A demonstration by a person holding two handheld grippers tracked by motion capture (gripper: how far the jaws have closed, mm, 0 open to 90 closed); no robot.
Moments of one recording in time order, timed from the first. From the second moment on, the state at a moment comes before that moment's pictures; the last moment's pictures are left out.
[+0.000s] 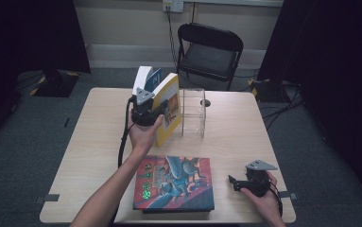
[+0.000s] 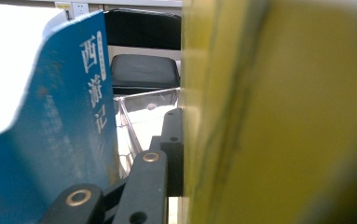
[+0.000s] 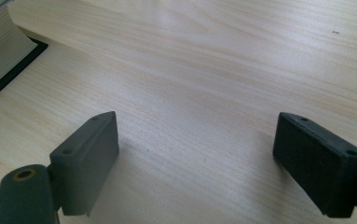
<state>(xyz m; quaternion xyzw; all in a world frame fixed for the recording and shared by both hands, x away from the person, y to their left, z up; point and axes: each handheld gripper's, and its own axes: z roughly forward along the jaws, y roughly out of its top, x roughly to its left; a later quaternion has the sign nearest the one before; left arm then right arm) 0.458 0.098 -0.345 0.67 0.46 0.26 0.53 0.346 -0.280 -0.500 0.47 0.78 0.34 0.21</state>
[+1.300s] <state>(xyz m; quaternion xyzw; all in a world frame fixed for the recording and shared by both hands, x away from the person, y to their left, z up) 0.459 0.073 -0.376 0.68 0.42 0.29 0.52 0.346 -0.280 -0.500 0.47 0.78 0.34 0.21</state>
